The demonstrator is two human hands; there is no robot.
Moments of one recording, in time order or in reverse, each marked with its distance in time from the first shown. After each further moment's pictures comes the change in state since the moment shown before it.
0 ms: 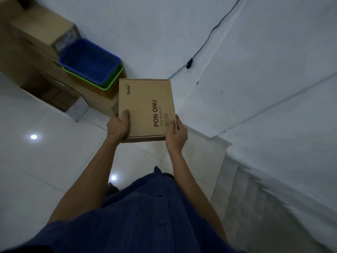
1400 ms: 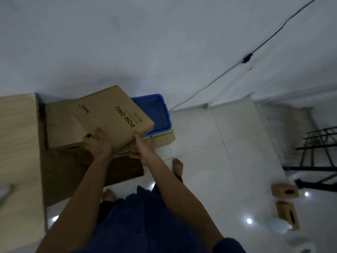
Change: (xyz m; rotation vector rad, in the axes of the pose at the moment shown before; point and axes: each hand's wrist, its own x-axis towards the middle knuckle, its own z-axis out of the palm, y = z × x) left_hand 0.664 0.137 -0.416 0.131 -0.098 0.002; right_hand 0.068 -0.301 0.781 0.674 0.150 0.768
